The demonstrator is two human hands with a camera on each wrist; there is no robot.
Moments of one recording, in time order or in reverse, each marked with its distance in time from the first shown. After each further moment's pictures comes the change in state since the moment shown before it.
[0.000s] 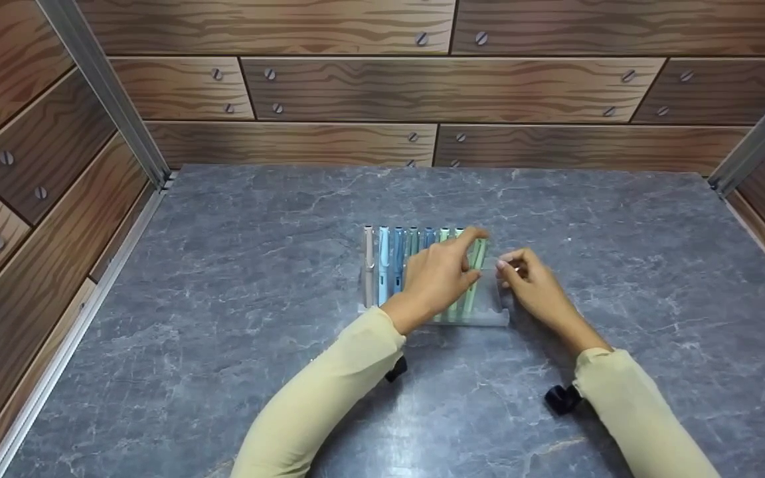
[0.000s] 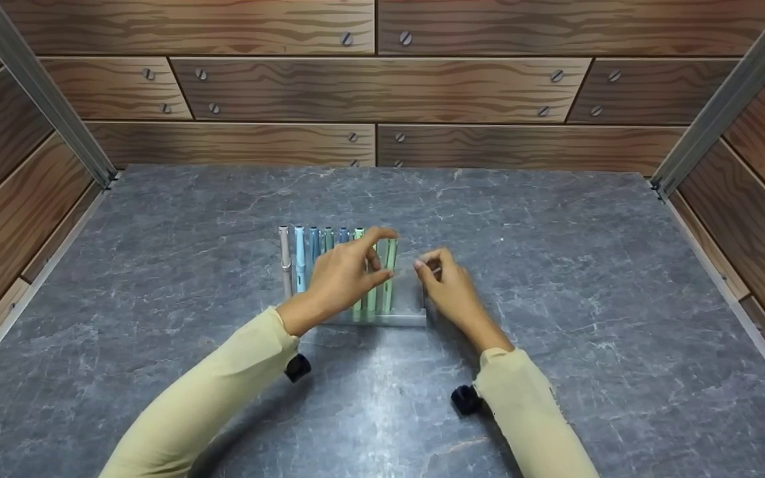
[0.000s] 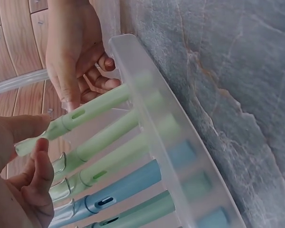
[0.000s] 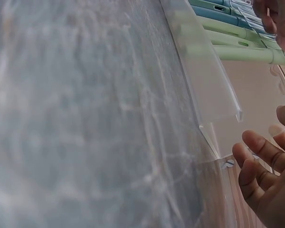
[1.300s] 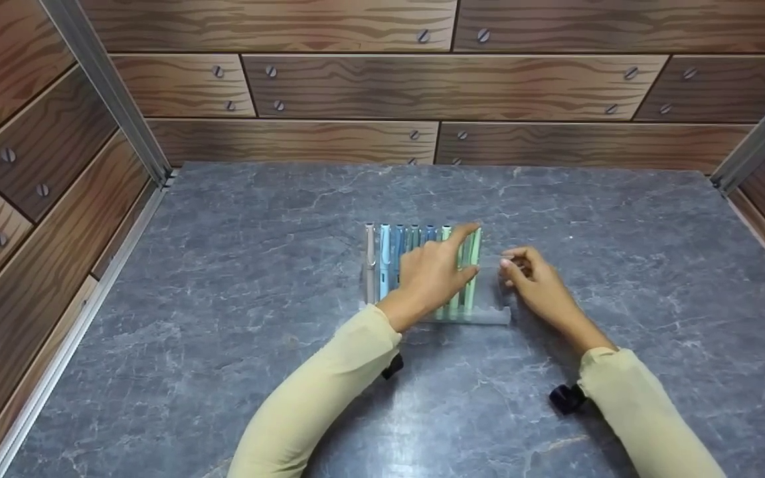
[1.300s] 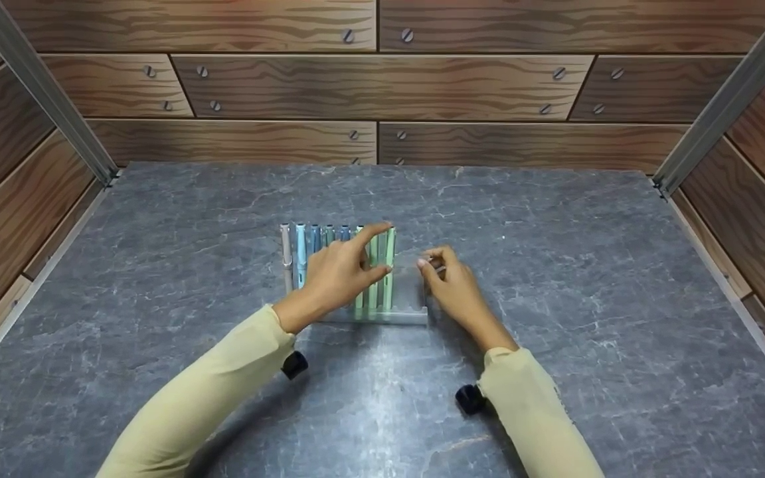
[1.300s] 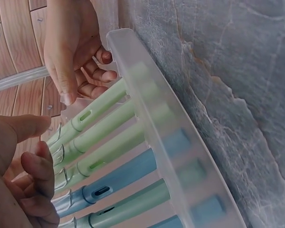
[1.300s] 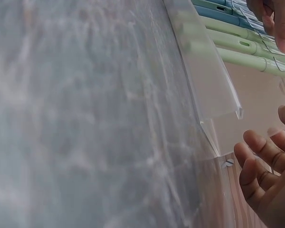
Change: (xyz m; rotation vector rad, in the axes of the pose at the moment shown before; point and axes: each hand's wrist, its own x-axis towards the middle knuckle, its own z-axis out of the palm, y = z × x) left_hand -0.002 -0.005 -0.003 0.061 -0.014 -0.064; right_hand -0.002 0.001 -0.003 -0.031 0.003 -0.001
